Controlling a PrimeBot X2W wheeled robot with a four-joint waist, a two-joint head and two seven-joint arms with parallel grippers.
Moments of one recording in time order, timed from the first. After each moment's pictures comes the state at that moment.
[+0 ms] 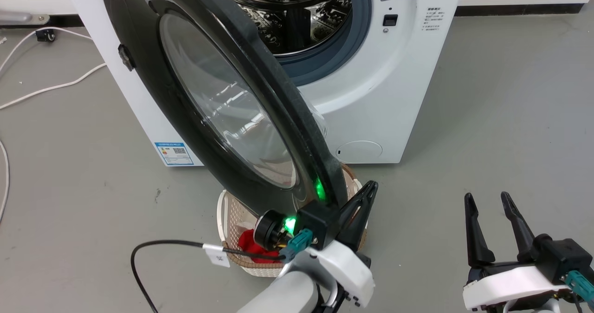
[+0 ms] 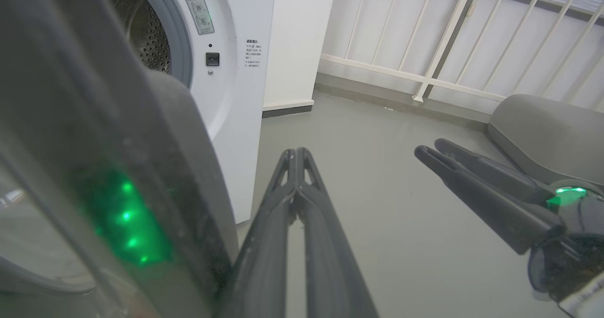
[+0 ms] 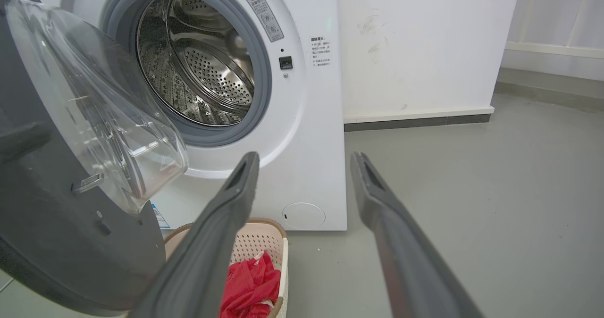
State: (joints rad) left arm -0.46 0.05 -0.85 0.38 -0.56 0.19 -0.26; right arm 0.00 -0.05 -0.02 0.13 0.15 0.13 -0.26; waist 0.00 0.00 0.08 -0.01
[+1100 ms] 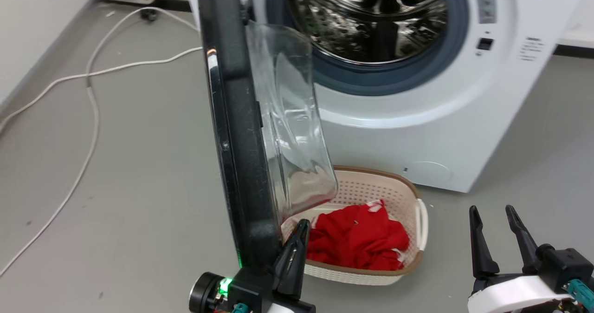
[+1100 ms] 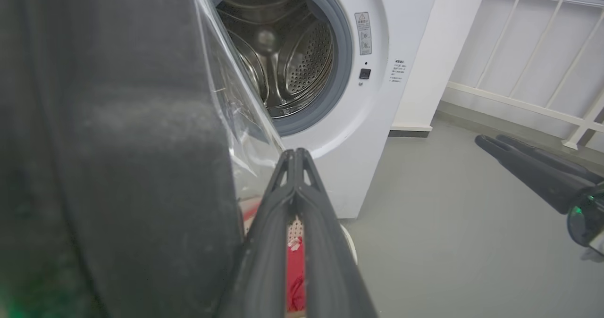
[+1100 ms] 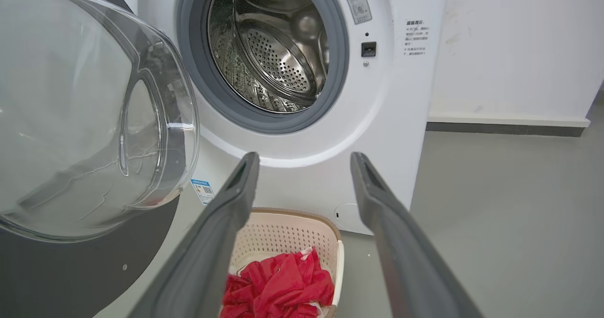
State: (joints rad) left arm -0.11 0.24 -0.75 -0.02 -0.43 0.37 -0.26; right arm 0.03 -0.05 -0.05 0.13 0.14 0.13 -0.25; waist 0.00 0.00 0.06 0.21
